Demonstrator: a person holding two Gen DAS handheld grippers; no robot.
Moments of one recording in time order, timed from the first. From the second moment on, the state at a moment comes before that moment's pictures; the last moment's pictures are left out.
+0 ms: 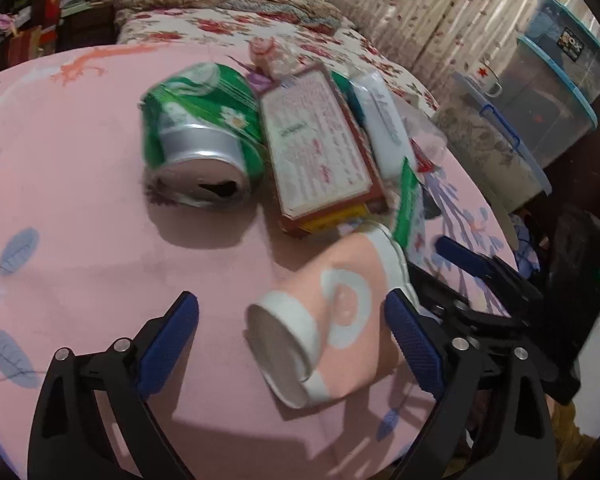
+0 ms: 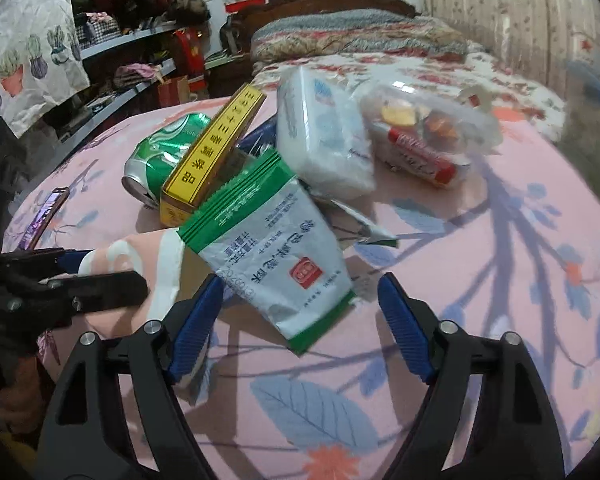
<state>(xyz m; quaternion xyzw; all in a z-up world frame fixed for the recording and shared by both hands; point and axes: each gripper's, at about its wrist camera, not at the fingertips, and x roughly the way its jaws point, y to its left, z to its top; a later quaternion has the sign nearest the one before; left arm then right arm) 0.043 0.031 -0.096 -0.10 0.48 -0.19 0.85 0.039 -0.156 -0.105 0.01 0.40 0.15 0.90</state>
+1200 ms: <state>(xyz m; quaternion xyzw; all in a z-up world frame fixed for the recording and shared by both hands) 0.140 -0.406 -0.021 0.12 0.39 -0.44 0.80 0.014 -0.554 -0.066 0.21 0.27 -0.12 0.93</state>
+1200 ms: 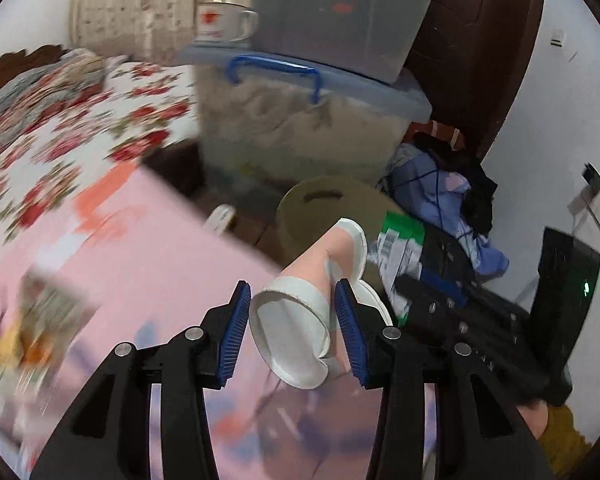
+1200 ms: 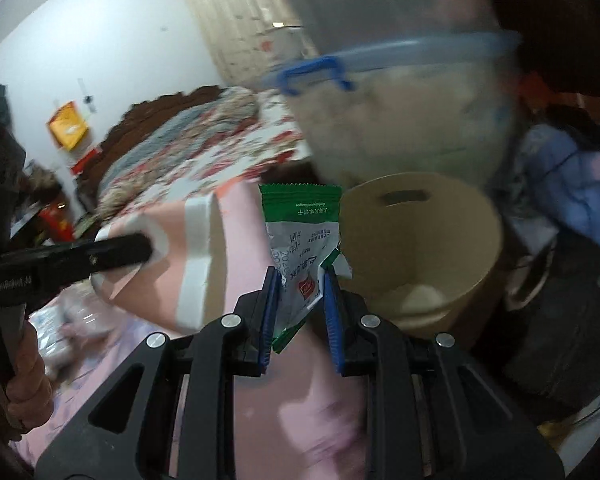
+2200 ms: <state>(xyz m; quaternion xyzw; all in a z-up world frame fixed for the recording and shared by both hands) 0.087 -0.236 0.035 0.01 0.34 -0.40 0.85 0.016 -0.537 -0.044 0.28 0.22 -0.04 0.93</state>
